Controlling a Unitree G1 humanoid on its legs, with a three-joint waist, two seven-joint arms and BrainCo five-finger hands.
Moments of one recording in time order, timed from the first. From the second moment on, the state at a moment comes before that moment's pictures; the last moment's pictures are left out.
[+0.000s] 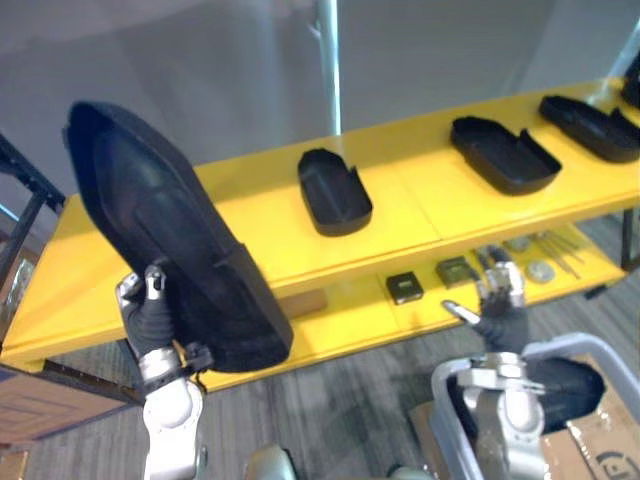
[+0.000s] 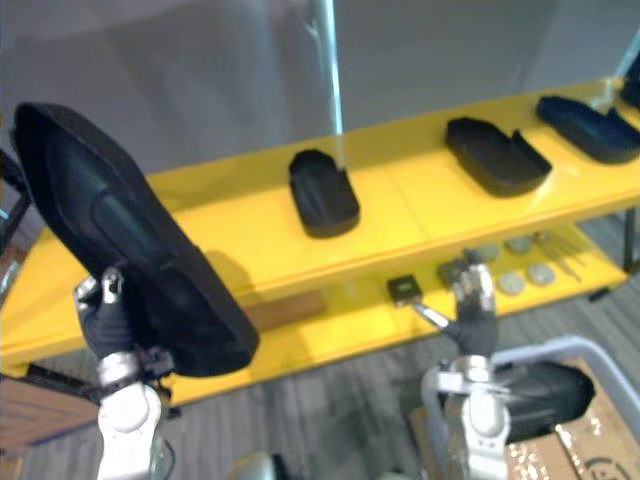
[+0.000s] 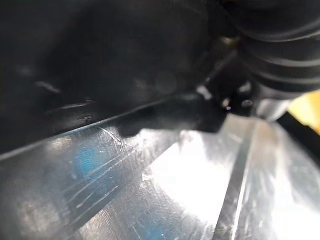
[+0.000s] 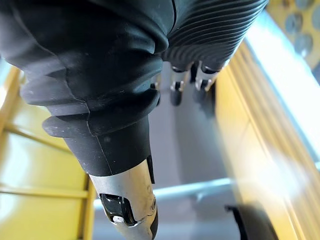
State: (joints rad) left arm 0.19 0.04 0.18 -0.27 0.13 -0.35 0.37; right arm 0.23 -0.09 -0.15 -0.10 0.30 -0.44 0.03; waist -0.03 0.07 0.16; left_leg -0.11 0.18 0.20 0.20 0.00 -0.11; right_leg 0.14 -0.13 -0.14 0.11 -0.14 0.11
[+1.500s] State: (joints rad) left arm -0.56 0.70 0.17 0.76 0.41 0.42 0.06; right arm 0.28 -0.16 -0.12 -0.20 0.30 -0.21 0.08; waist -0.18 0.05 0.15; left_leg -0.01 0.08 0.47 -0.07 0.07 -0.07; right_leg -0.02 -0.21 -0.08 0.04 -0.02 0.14
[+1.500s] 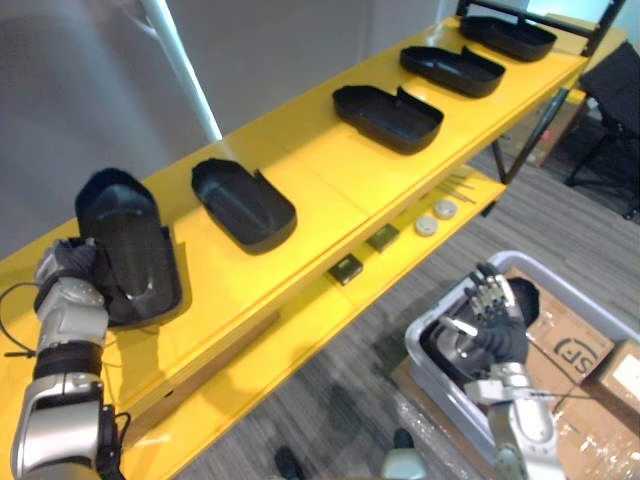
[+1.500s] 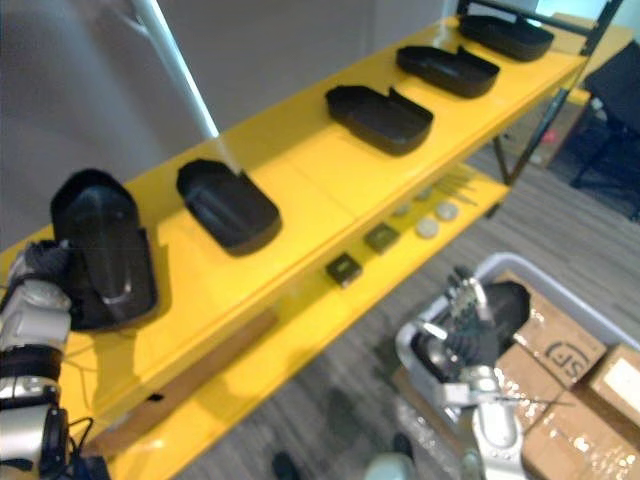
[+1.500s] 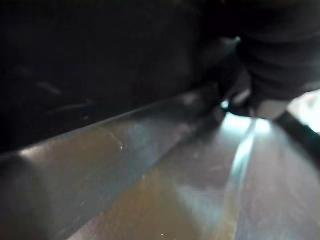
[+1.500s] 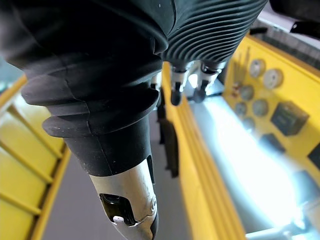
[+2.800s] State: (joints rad) left arm -0.59 0.78 0.20 0.87 0.27 0.49 0.12; right arm 0.31 -0.18 -0.01 -0.19 0.34 -0.19 0.00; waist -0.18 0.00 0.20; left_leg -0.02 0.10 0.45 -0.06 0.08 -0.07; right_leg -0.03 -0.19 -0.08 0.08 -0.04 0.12
